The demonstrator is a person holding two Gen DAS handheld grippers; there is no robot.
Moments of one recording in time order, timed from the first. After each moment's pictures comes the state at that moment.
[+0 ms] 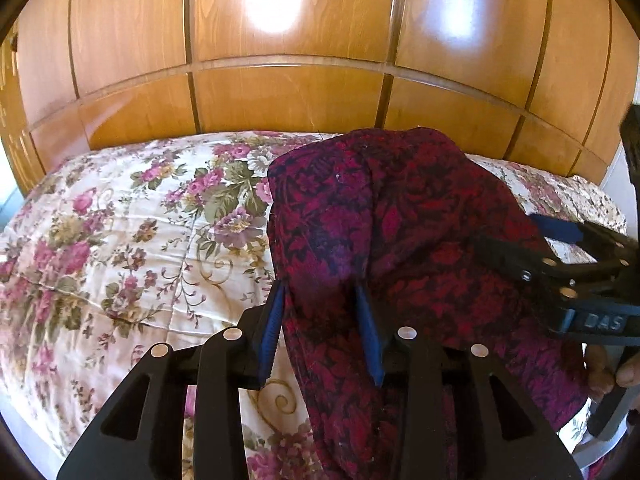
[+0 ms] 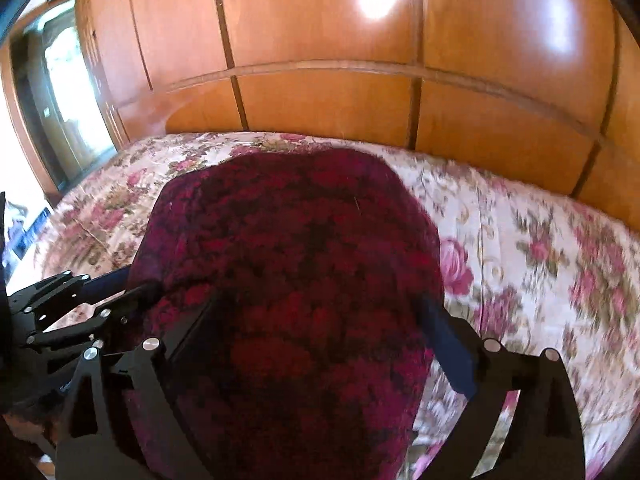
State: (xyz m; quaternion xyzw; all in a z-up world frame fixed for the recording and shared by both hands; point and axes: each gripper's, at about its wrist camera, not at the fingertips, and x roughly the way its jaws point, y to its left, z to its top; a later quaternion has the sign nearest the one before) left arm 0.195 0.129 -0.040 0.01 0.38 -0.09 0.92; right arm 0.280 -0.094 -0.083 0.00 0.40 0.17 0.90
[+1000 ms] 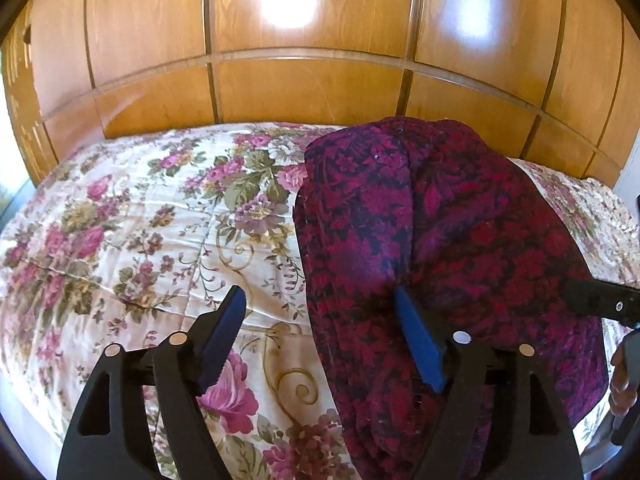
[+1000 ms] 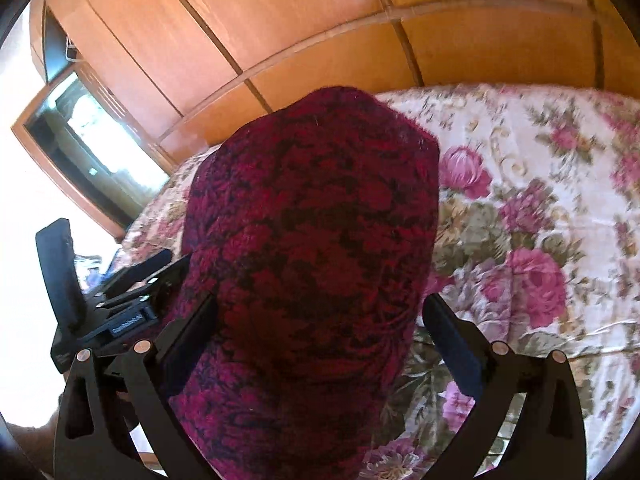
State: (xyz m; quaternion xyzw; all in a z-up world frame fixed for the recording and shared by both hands) left arm 0.194 0.144 -0.051 0.00 0.39 -0.07 0.92; right arm 0.269 -0.160 -0.117 0.18 0.46 0.27 0.82
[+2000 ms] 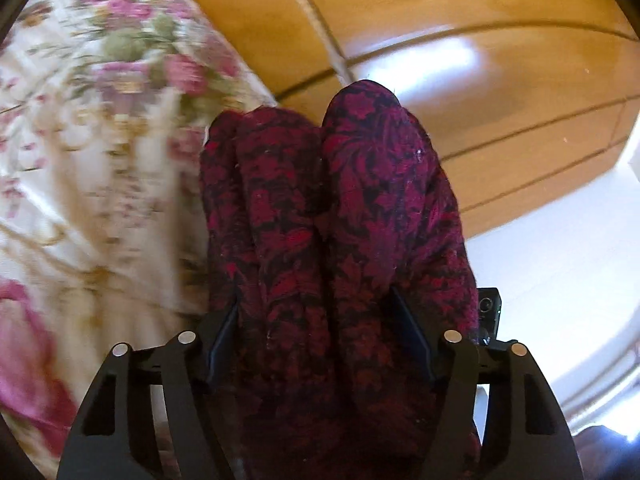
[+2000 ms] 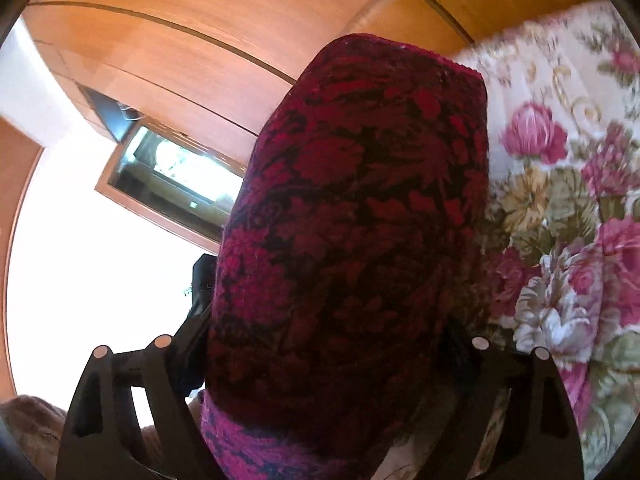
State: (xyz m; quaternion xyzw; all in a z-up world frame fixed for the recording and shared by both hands) left arm 0.230 0.175 -0.109 -0.39 0.41 -0.37 0.73; right arm 0.263 -0.186 -0.123 0.32 0.41 0.40 0.75
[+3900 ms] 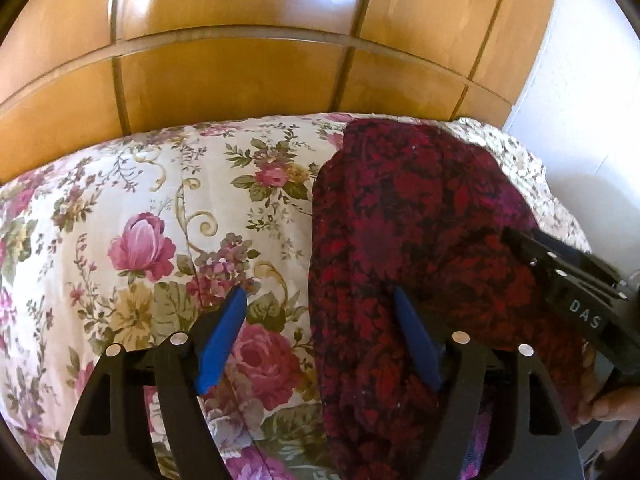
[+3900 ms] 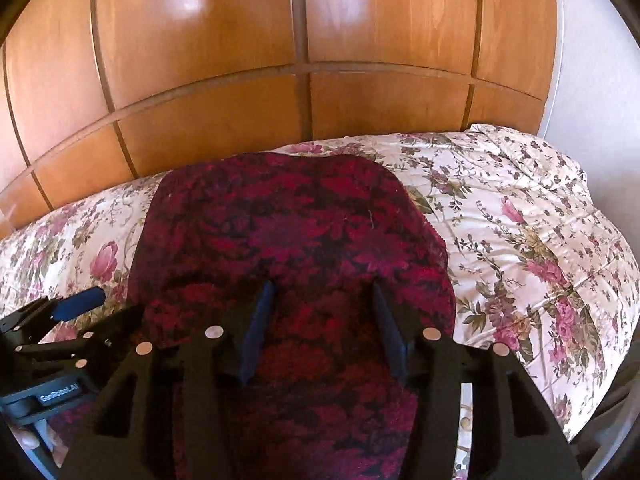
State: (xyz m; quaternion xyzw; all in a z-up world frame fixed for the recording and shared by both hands) left arm 0.238 -0.175 -0.059 0.02 0.42 -0.29 0.86; right arm 0.203 -0.374 -0.123 0.09 0.37 -0.14 0.91
